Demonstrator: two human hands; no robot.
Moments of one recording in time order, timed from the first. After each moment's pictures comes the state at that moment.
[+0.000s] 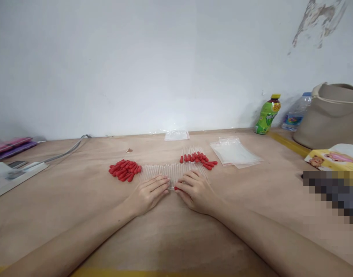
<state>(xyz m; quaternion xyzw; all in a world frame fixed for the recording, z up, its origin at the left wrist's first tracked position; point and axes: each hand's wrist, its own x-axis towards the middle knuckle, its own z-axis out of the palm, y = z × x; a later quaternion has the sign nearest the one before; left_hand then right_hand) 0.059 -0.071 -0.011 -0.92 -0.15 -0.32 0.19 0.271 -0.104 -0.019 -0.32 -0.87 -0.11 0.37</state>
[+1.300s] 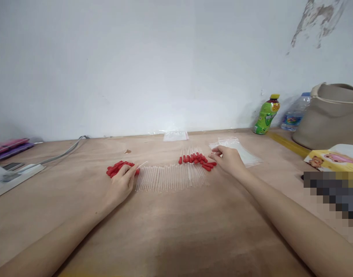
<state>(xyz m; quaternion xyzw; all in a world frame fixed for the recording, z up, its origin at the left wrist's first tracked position) -0.001 -0.035 -0.006 -0.82 -0.43 -0.30 0.23 0.374 -0.051 0.011 -0.68 -0.65 -0.02 0.34</state>
